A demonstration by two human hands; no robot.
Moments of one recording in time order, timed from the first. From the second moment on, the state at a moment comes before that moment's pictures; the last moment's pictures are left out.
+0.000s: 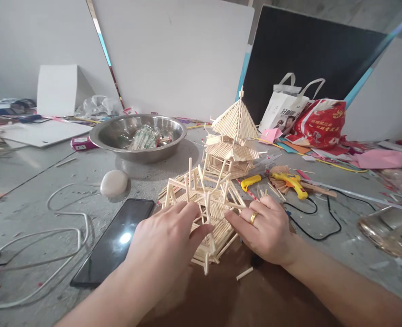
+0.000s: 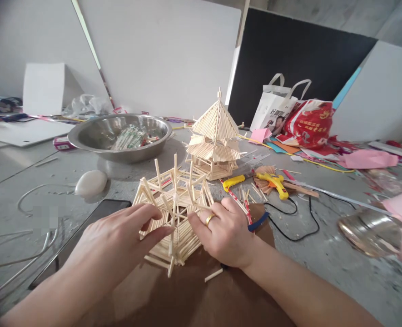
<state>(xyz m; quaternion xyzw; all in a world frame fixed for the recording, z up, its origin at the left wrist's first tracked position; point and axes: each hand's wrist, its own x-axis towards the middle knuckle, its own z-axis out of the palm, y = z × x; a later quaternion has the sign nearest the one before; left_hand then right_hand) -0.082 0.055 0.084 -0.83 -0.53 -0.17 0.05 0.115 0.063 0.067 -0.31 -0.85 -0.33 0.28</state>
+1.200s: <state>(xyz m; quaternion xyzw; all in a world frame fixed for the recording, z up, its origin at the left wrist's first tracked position) -0.080 0.057 0.086 -0.86 -0.50 -0.08 -0.07 0.106 0.071 0.058 -0.33 -0.84 -0.31 0.29</state>
